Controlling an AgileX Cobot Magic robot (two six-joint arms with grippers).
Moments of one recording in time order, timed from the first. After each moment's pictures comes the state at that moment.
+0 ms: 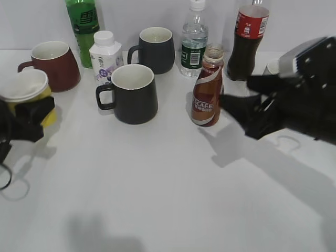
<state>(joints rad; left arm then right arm) -0.07 1.71 -0.37 0.39 -1.07 -0.12 0.30 1.48 -0.46 -0.62 -0.79 0.34</state>
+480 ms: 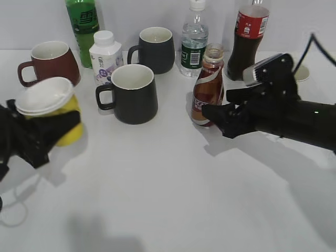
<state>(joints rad) -0.09 1.56 -0.28 0.75 -1.12 -0.32 0.31 1.77 -0.59 -0.62 -0.83 0.34</state>
